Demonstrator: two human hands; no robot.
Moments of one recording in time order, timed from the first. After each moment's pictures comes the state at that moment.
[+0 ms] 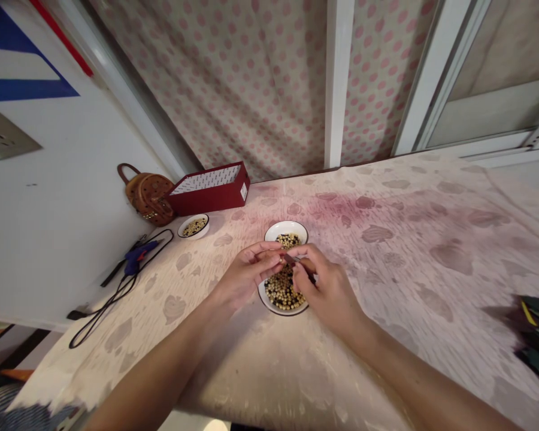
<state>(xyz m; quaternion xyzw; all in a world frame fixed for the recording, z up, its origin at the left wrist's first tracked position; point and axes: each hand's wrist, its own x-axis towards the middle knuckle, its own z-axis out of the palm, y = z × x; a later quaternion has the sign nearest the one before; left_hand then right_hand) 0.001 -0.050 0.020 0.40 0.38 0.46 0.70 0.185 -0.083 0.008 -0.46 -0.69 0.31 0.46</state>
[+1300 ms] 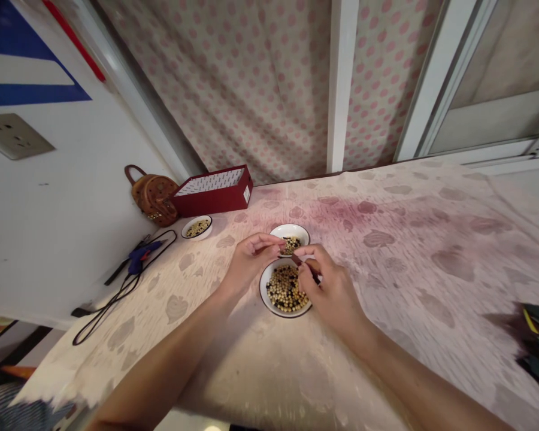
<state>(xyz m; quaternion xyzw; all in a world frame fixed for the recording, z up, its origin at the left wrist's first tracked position) 0.001 -0.028 0.012 0.54 0.39 0.51 0.54 0.185 -0.081 0.005 -0.49 -0.67 0.30 0.48</state>
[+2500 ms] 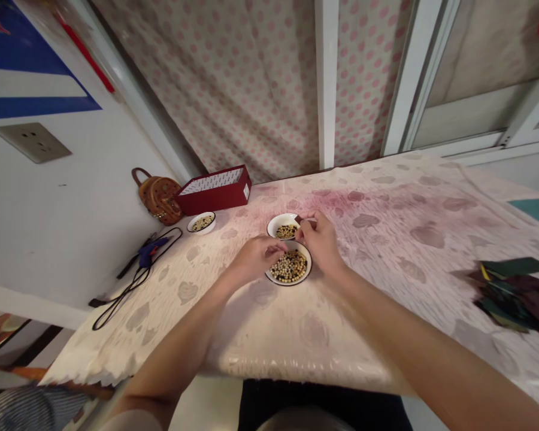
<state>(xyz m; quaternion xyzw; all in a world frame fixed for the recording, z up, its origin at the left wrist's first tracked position) -0.012 -0.047 0.025 0.84 0.46 0.22 0.20 0.171 -0.021 -0.008 -0.48 -0.49 0.38 0.63</state>
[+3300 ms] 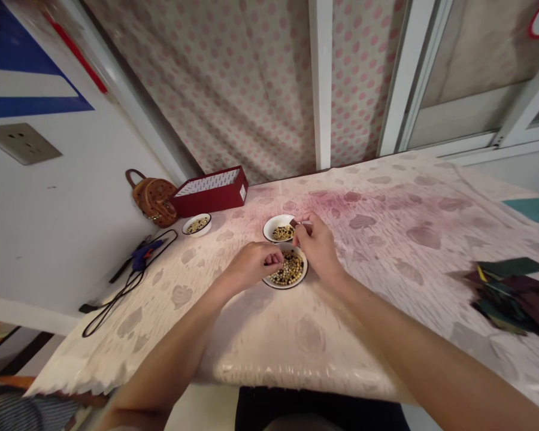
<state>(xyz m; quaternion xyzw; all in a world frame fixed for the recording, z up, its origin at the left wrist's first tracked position) -0.005 -0.053 0.028 0.86 0.43 0.19 0.18 0.175 -0.036 -0.001 -0.48 -0.54 0.35 0.60</state>
